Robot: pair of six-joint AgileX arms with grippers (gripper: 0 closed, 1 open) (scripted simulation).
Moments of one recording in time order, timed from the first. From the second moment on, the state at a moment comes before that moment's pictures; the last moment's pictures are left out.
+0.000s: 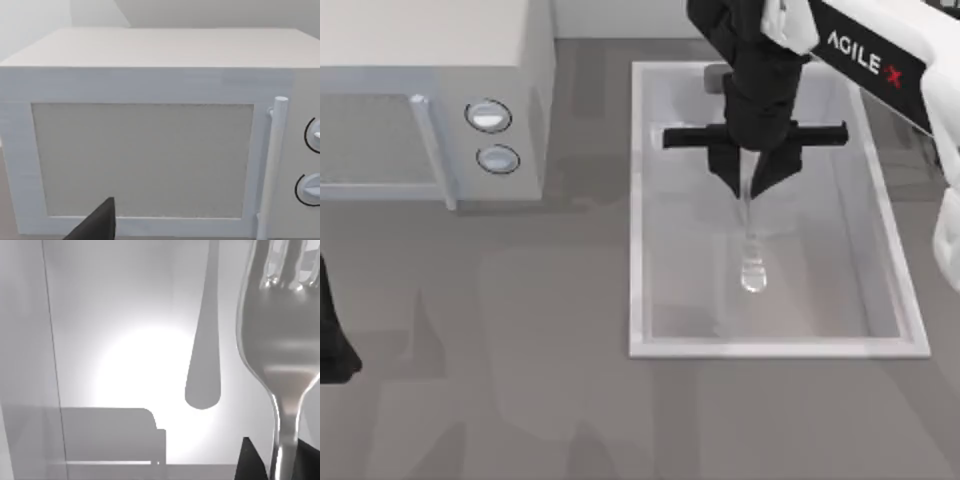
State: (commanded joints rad) left arm 0.00 0.00 0.00 0.00 0.00 0.00; right arm 0.46 2.57 2.40 -1.38 0.03 0.47
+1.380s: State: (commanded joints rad) left arm 0.00 0.00 0.00 0.00 0.00 0.00; right arm 0.00 1.64 1.43 -1.36 0.00 0.01
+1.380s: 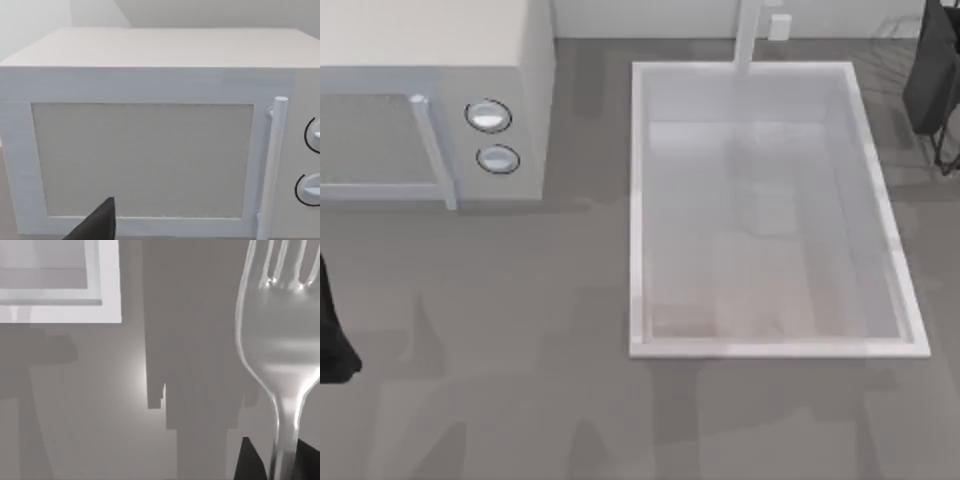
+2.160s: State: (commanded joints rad) left arm 0.00 0.00 0.00 0.00 0.00 0.00; right arm -0.06 1.55 1.21 -1.24 0.00 -0.05
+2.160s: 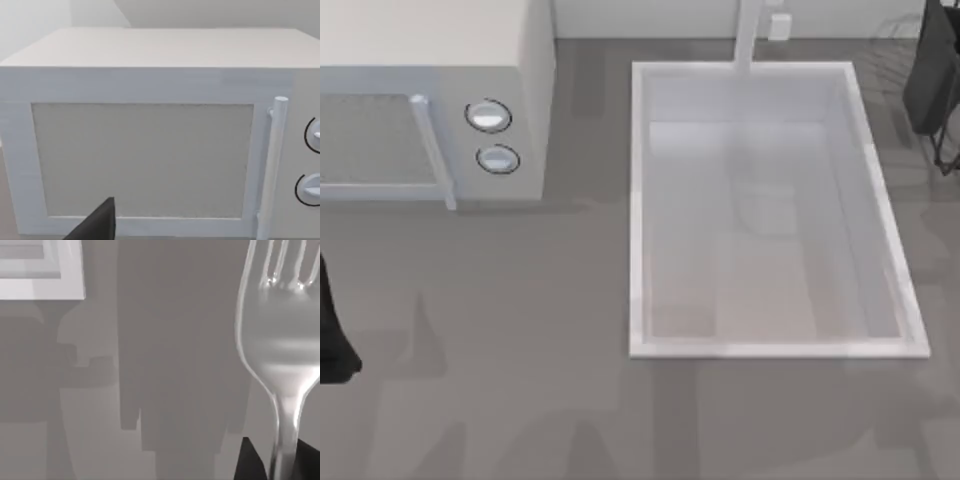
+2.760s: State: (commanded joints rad) left arm 0.00 0.00 0.00 0.00 0.00 0.00; right arm -0.06 1.62 0.95 -0.90 0.00 -0.05
